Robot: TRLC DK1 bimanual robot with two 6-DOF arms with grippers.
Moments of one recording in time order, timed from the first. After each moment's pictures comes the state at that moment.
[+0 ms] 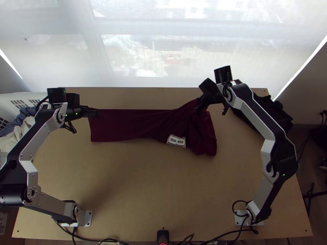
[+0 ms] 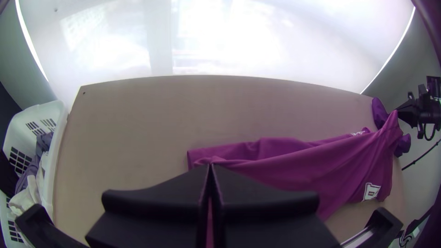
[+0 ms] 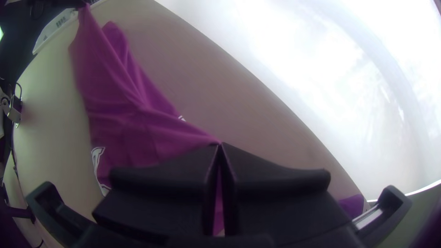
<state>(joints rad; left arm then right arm) 0.10 1.59 1.23 -0.40 0.21 0.08 0.32 1.93 1.76 -0.70 -0.19 -0.47</state>
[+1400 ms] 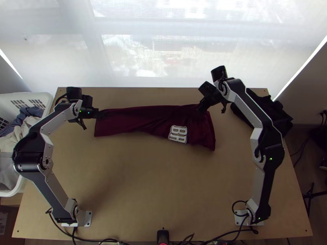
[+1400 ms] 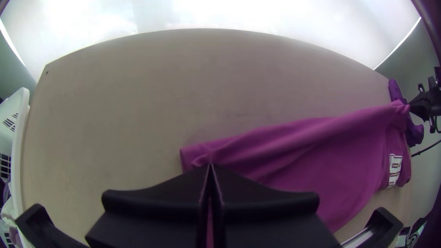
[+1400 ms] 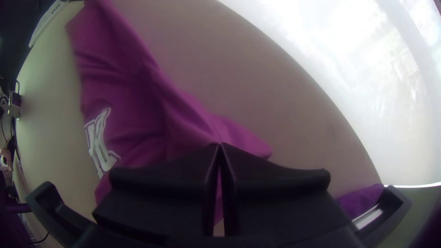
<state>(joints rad) 0.07 1.93 1.39 -0.39 0.20 0.12 0.27 2.14 1.95 -0.90 -0.19 -0.51</state>
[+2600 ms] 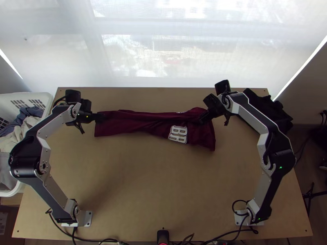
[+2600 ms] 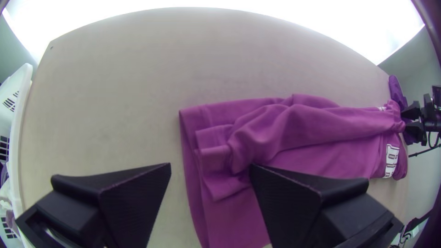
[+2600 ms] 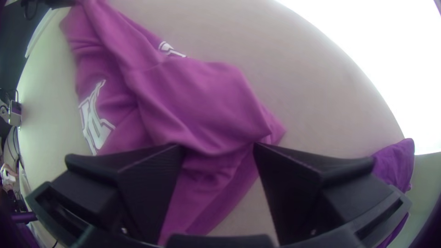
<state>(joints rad) 0.08 1.87 1.33 -0.48 0.19 0.10 0.25 2.01 1.60 -0.72 -0.20 -0.42</state>
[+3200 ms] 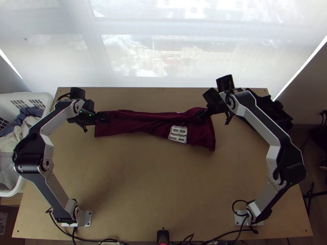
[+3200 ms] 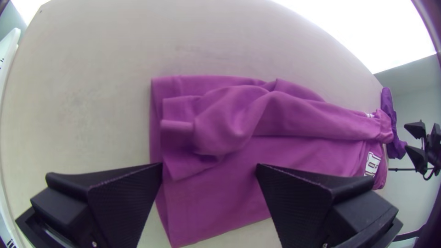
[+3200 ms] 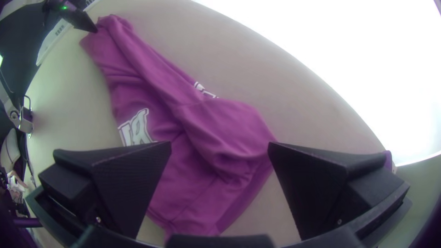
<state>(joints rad) 0.04 1.91 1.43 -0.68 0.26 -0.04 0.31 1.84 1.59 -0.73 -0.21 -0.35</state>
